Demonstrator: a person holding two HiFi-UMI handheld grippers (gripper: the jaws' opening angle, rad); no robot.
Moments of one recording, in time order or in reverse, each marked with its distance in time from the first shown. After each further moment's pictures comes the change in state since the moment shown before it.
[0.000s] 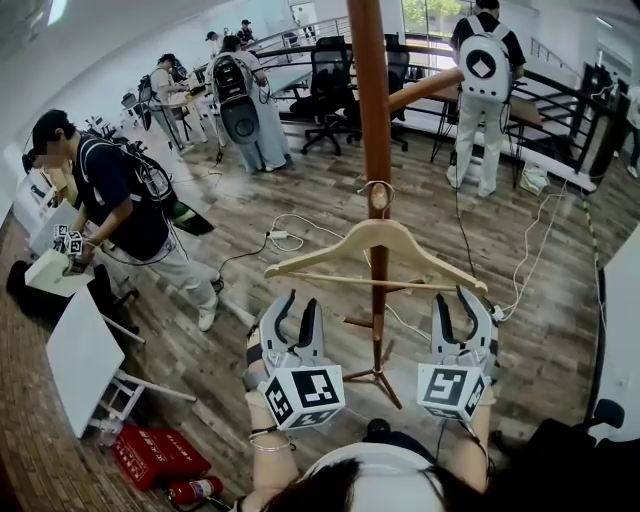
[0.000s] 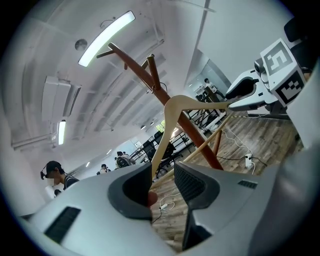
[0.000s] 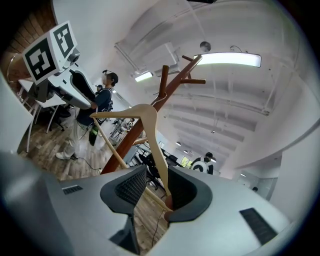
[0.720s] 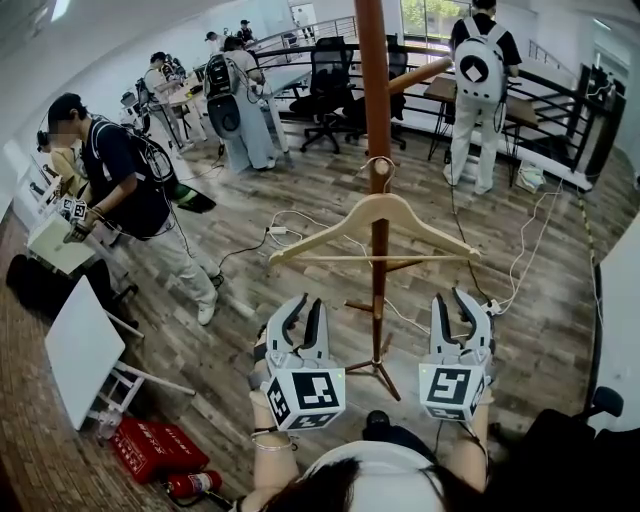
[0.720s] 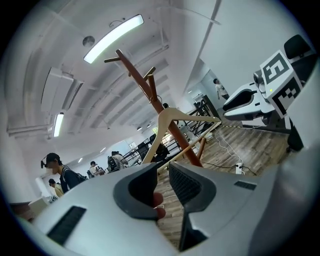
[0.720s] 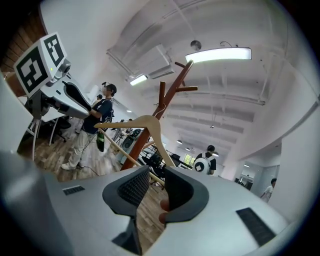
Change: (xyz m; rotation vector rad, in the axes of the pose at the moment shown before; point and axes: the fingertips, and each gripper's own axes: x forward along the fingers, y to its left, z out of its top) left arm -0.051 -0.019 -0.003 -0.087 -0.043 -0.066; right arm -0.049 0.018 0.006 0.111 -0.020 0.027
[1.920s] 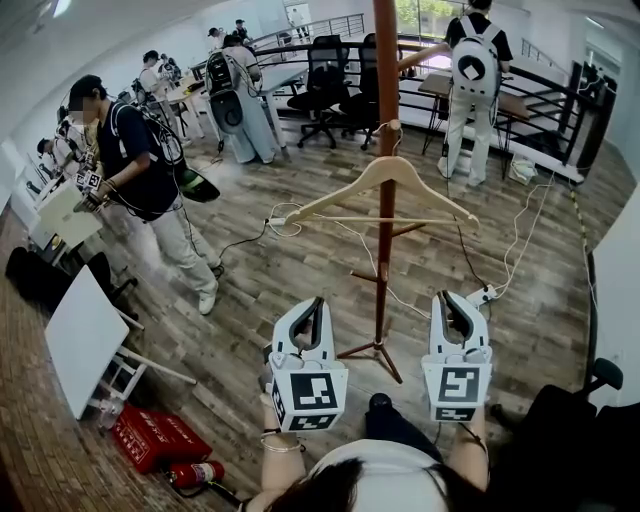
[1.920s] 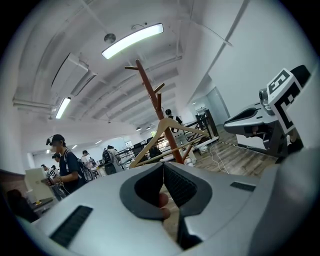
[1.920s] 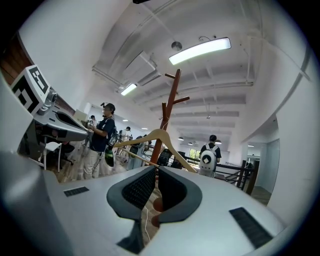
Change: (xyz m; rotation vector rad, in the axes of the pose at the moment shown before) left arm -0.089 -0.016 -0.018 -0.205 -0.064 -0.048; right arm -0.088 0.044 0.020 0.232 -0.021 0.037
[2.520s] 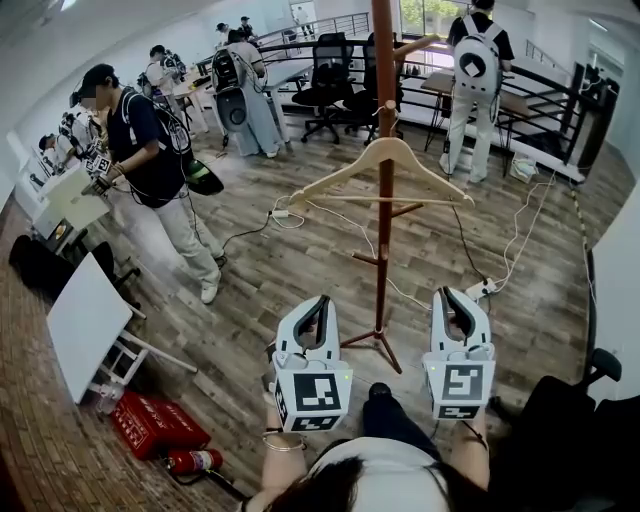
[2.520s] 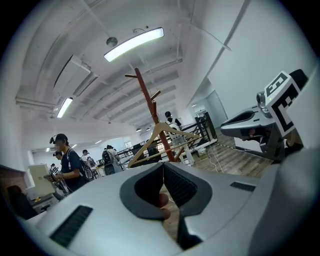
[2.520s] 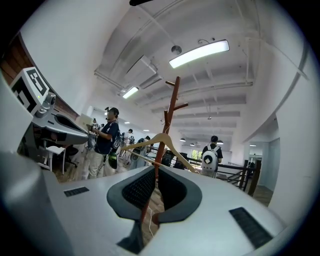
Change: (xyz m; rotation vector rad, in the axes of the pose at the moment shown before) left arm -0.052 -0.024 -0.001 -0.016 -0.018 -0.005; right arm -0.049 0.014 0.001 0.013 -0.020 0.025
